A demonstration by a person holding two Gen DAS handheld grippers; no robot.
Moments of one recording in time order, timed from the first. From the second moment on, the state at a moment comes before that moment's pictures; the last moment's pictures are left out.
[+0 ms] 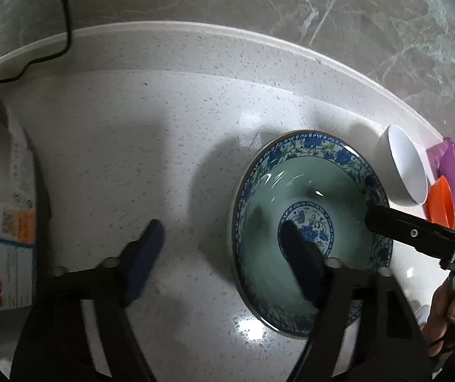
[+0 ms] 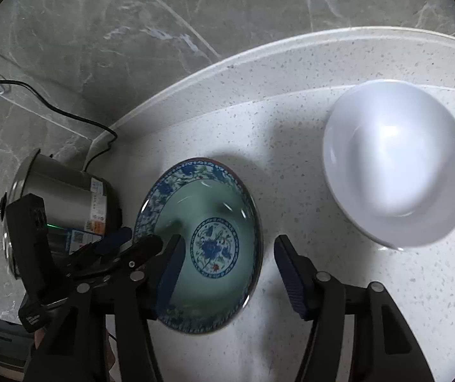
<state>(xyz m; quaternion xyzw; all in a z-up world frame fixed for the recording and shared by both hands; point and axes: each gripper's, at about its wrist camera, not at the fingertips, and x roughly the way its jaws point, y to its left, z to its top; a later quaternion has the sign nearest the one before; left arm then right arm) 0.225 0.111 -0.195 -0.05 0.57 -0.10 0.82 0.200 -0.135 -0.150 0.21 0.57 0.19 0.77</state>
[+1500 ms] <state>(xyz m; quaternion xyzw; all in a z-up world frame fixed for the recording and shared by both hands) 0.034 0.117 -0.177 -0.06 0.58 -0.10 0.81 0.061 -0.092 -0.144 0.12 0.61 0.23 0.75</state>
